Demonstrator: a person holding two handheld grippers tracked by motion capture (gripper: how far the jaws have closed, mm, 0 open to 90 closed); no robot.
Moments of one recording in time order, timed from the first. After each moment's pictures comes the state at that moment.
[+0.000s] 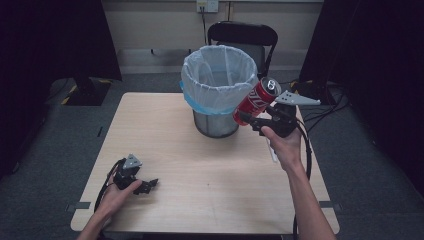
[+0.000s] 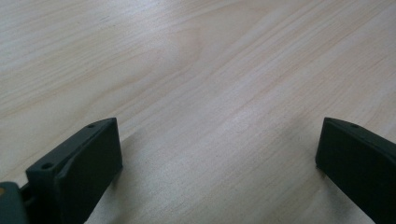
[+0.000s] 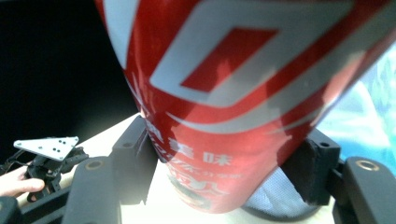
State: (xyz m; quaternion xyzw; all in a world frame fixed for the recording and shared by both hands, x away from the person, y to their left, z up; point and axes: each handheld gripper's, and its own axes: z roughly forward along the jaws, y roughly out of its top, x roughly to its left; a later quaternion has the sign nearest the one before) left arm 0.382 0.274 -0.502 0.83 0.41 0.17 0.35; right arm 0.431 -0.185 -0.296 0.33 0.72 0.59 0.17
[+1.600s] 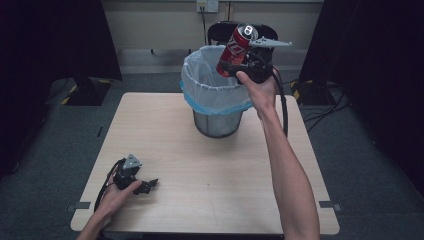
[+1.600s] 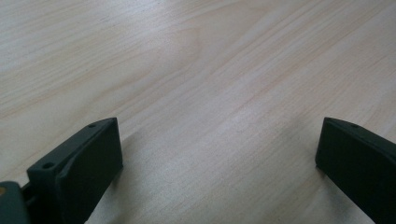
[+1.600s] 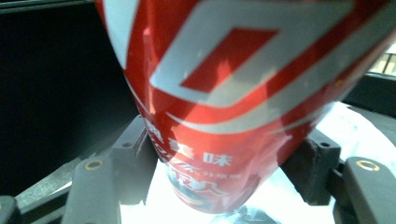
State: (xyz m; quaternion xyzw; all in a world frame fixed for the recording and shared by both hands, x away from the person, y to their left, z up) left arm 0.381 0.274 -0.502 0.83 0.41 0.17 0.35; right arm 0.534 -0.126 -0.225 0.36 0.70 0.57 0.23
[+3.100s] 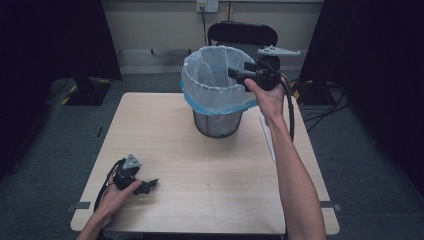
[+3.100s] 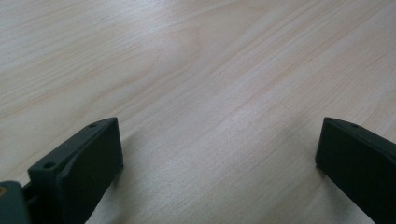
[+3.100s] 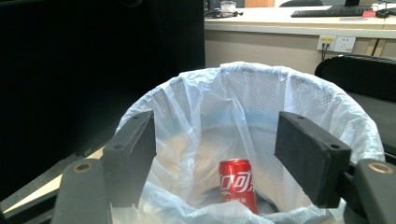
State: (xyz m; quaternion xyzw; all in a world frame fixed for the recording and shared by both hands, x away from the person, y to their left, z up) left arm 0.381 0.275 -0.502 0.83 0.40 0.17 0.34; right arm 0.522 -0.148 -0.240 0.37 0.70 0.57 0.22
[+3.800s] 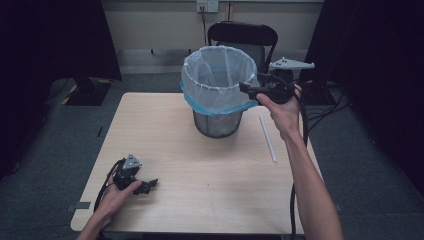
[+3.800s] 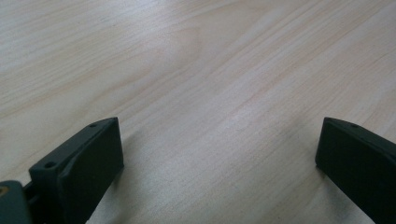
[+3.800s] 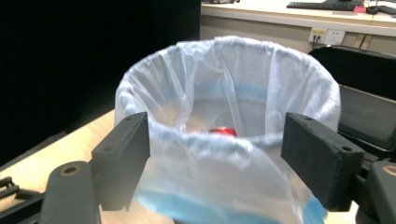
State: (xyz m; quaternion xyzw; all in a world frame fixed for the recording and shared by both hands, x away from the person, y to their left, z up) left arm 0.381 0.275 -0.502 0.83 0.40 0.17 0.34; right arm 0.485 -0.178 -0.249 0.37 0.73 0.53 0.24
